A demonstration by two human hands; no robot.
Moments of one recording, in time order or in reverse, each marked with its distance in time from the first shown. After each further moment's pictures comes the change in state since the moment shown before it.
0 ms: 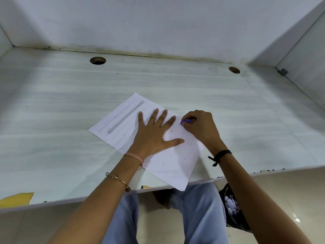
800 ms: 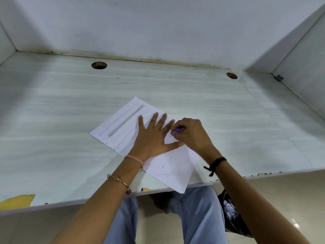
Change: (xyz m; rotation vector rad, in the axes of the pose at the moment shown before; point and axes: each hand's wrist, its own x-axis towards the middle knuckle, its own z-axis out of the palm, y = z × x) left_hand 0.000 0.000 0.001 0.026 0.020 0.008; right_hand -0.011 -0.013 0.011 -0.060 -0.128 -0.126
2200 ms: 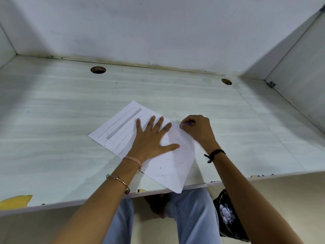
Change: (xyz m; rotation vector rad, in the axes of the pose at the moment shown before) left_hand 0.002 0.001 0.000 -0.040 -0.005 -0.016; right_hand 0.021 0.034 -0.014 0.129 0.187 0.161
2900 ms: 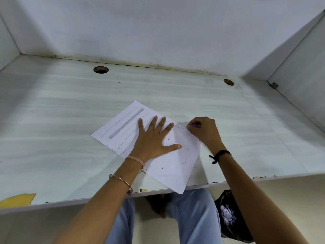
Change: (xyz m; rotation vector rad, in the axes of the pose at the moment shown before) left_hand -0.001 0.000 -0.001 0.008 0.007 0.011; right_hand 0.001 0.014 -0.007 -0.062 0.016 0.016
